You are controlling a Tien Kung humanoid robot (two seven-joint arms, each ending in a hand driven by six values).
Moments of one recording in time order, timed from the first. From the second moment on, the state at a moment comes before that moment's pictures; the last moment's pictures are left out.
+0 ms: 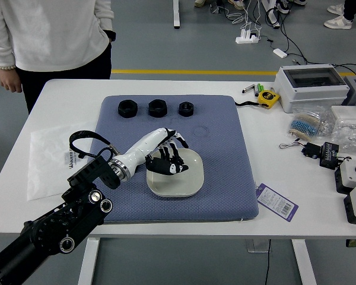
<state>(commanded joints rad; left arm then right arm) -0.54 0.04 -0.92 -1.06 1.75 0.01 -0.04 0.15 -0.25 0.42 0.28 -0.09 -0.21 -0.07</state>
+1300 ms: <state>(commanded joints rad) -0.51 0.19 -1.08 -1.16 1.95 -0.13 0.01 0.14 -0.26 0.41 0.28 -0.06 -0.21 -0.06</state>
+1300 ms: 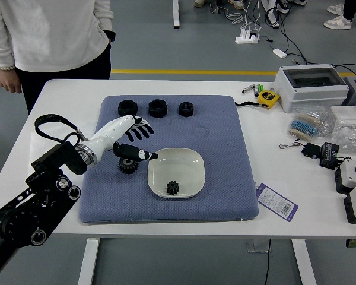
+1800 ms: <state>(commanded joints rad) -0.52 0.24 -1.03 -1.10 2.00 -0.13 -0.01 0.14 -0.26 0.41 0.28 -0.05 -0.21 -0.06</state>
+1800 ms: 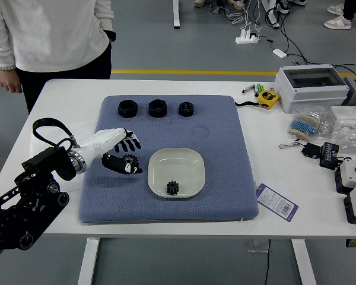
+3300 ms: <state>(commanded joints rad) -0.56 0.19 -0.99 -0.92 1.98 -0.08 -0.06 0.14 -0.25 0.42 0.28 -0.07 -0.21 -0.07</state>
